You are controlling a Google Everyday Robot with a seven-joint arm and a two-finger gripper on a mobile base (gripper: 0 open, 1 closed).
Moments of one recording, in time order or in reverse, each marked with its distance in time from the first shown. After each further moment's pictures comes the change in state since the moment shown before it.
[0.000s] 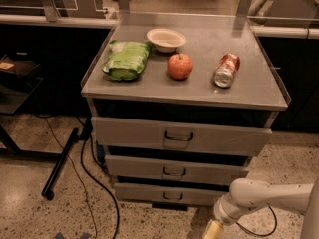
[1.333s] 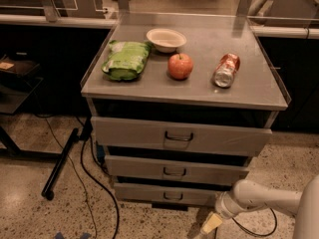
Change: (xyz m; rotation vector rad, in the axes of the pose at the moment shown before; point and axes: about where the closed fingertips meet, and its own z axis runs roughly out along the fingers) arm 0.011 -0.068 0.053 0.060 -0.115 0.050
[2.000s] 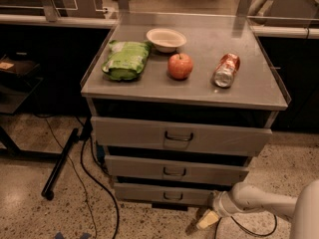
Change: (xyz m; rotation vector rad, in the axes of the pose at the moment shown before) arm -0.004 -0.021 0.033 0.029 -0.075 0.045
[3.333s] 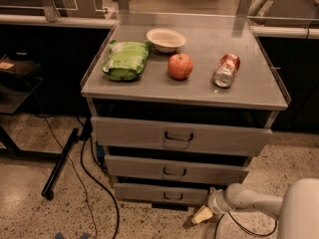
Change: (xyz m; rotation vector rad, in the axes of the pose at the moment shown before) arm -0.005 -0.028 0.037 0.076 -0.041 0.018
